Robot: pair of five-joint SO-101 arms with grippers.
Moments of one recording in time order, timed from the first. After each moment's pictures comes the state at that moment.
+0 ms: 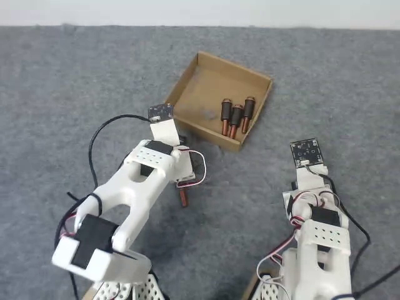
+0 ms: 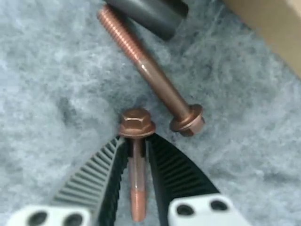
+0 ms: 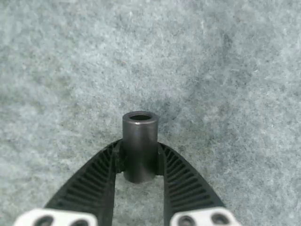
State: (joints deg) left arm 13.5 -1.0 44.4 50.2 37.2; right arm 9.0 -53.5 83.3 39.6 21.8
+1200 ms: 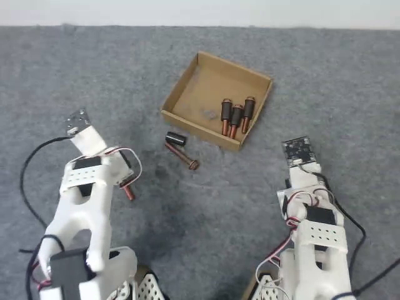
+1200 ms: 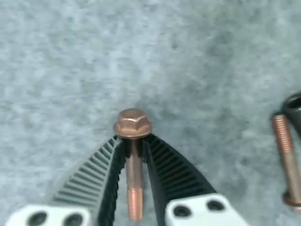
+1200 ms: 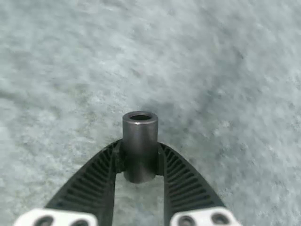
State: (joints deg) left arm -17.3 -16.3 58.5 42.6 26.9; right arm 4.0 -53.5 83.3 37.4 21.8
